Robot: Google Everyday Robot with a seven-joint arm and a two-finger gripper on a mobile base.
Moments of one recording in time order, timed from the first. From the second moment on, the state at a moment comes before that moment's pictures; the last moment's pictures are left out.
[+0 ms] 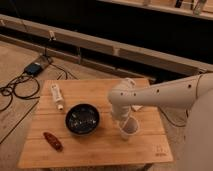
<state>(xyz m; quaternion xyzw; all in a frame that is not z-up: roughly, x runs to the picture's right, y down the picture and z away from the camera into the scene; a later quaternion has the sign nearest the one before) 0.073 0.190 0.761 -0.19 0.29 0.79 0.51</state>
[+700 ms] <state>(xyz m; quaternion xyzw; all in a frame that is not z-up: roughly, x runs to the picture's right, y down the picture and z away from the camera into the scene) 0.044 0.154 0.751 -0.17 0.27 0.76 0.57</state>
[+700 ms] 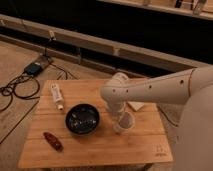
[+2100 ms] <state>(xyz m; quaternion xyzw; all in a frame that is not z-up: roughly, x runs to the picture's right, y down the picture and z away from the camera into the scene) -0.123 0.138 0.732 -0.20 0.22 0.57 0.77</state>
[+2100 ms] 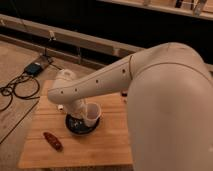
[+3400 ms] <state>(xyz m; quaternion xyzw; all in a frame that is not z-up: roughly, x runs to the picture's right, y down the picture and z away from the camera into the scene) -0.168 0.138 0.796 -0.22 0.24 0.49 0.81</state>
